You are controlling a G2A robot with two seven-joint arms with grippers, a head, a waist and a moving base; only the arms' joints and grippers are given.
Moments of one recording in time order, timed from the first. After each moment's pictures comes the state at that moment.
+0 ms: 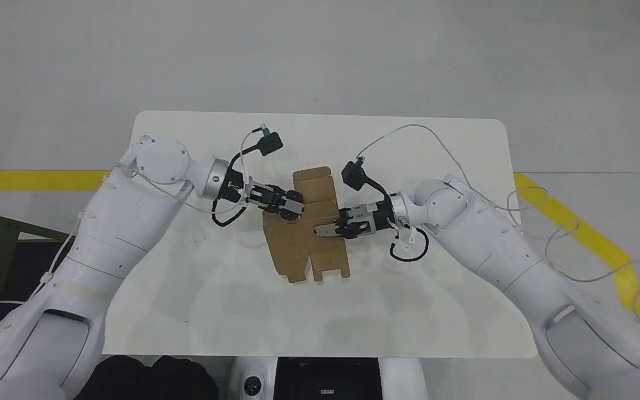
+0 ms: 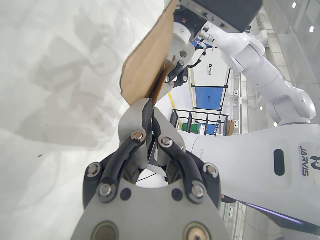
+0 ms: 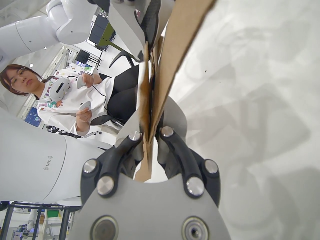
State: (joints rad) left arm 0.58 -0.99 -0.87 -1.25 -0.35 -0.28 -1.40; right arm -0.51 -1.16 0.45 -1.03 0.29 -0.91 0.91
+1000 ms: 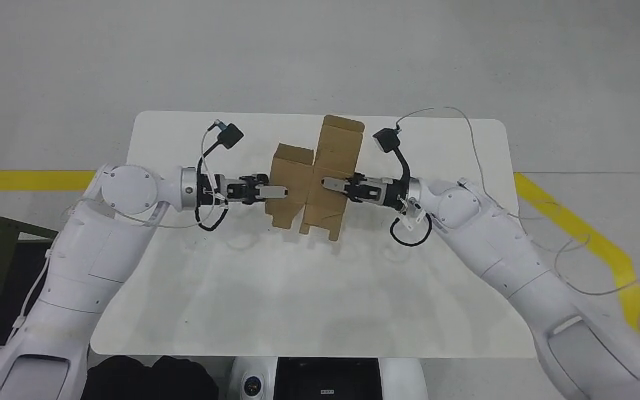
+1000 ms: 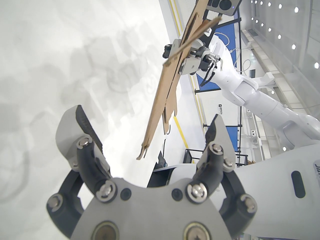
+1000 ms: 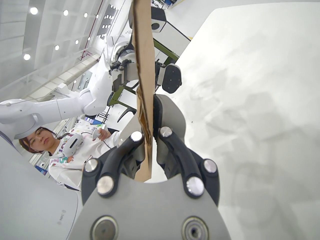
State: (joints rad) left arm 0.84 -0.92 -1.12 -1.44 -0.22 -0.30 -1.15; right arm -0.61 -1.14 0.62 -1.08 0.34 -0.80 0.66
